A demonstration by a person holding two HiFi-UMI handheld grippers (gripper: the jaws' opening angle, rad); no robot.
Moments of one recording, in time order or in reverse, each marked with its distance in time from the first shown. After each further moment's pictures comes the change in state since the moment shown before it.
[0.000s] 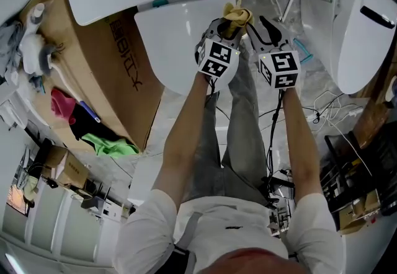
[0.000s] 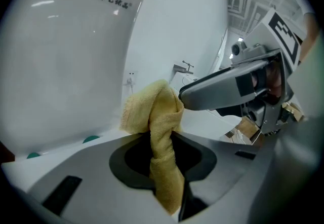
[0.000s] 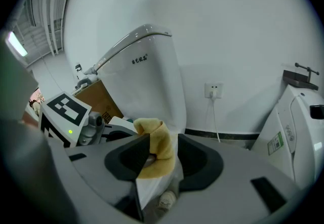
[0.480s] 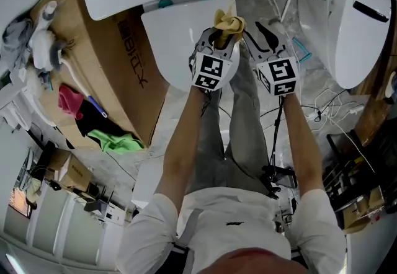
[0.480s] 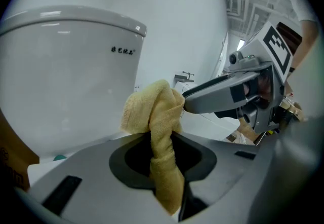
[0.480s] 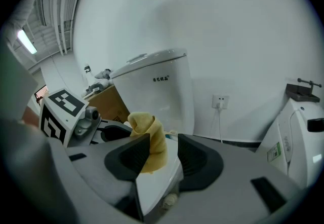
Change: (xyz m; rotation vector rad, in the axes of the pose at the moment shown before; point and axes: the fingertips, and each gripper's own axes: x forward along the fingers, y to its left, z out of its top) left arm -0.071 -0.008 0.025 0.002 -0.051 0.059; right arm -0.041 0.037 0.027 -0.051 -0.039 0.049
